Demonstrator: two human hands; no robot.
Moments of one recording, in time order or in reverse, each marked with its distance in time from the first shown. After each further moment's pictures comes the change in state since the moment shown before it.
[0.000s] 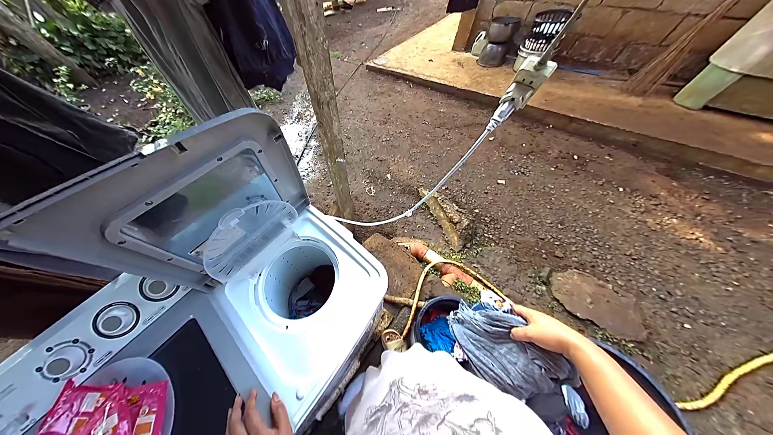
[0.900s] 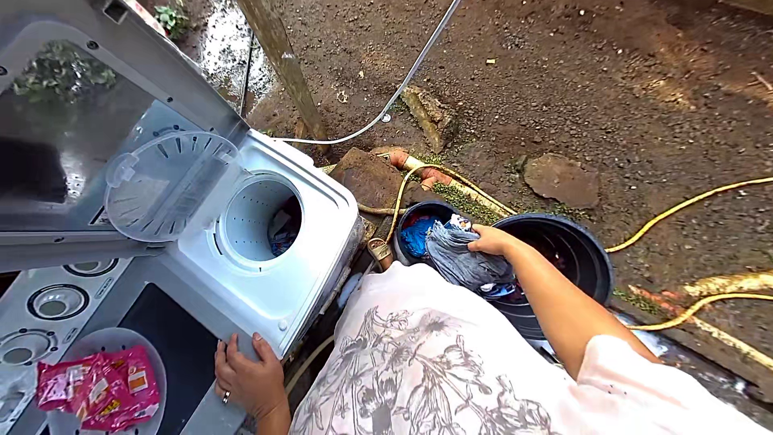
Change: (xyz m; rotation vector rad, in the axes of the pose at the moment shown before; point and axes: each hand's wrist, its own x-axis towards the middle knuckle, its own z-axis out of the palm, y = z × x) left_hand 0.004 0.009 -0.006 0.052 -0.081 0.016; right_hand 0.055 0.026 0.059 -0.080 -0.176 0.176
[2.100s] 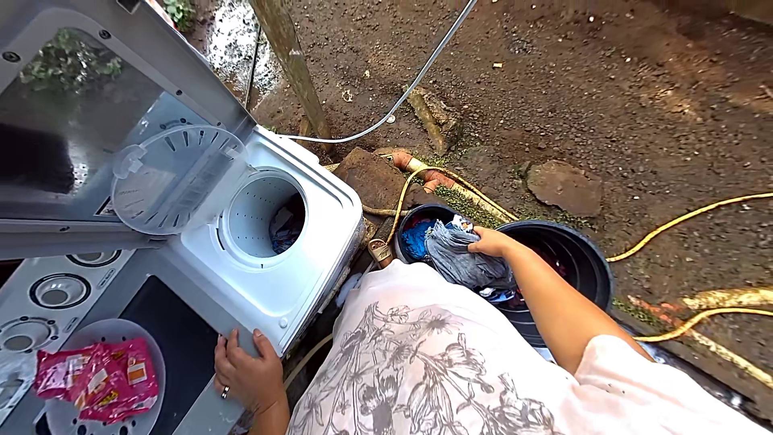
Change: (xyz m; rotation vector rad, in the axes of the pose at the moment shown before) left_hand 0.002 0.002 0.001 -0.018 -0.004 -0.024; right_hand 0.010 -0.004 -0.003 0.012 -0.002 0.014
